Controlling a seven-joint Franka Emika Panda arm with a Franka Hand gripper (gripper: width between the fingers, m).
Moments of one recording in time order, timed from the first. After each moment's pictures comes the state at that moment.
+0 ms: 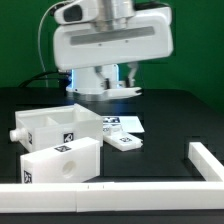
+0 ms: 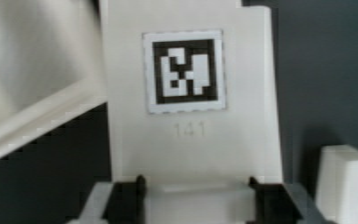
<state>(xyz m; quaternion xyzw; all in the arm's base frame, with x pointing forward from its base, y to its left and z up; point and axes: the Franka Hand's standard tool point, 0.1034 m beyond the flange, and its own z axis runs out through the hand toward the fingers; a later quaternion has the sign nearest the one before) 0.470 0.036 0.117 -0.99 0.05 0.06 0.09</state>
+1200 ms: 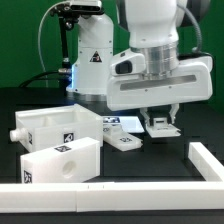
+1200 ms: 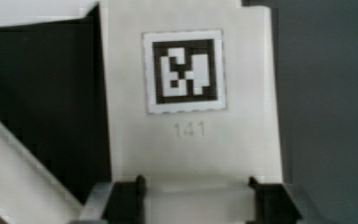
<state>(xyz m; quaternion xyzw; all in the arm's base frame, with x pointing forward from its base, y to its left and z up) 0.434 0.098 0.029 -0.99 0.08 0.05 0.09</state>
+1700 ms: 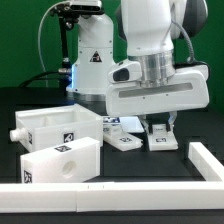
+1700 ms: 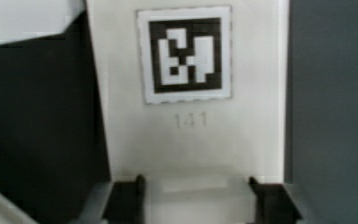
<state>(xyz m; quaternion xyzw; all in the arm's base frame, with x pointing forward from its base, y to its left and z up) 0.428 0.117 0.016 -0.99 0.09 0.02 0.09</state>
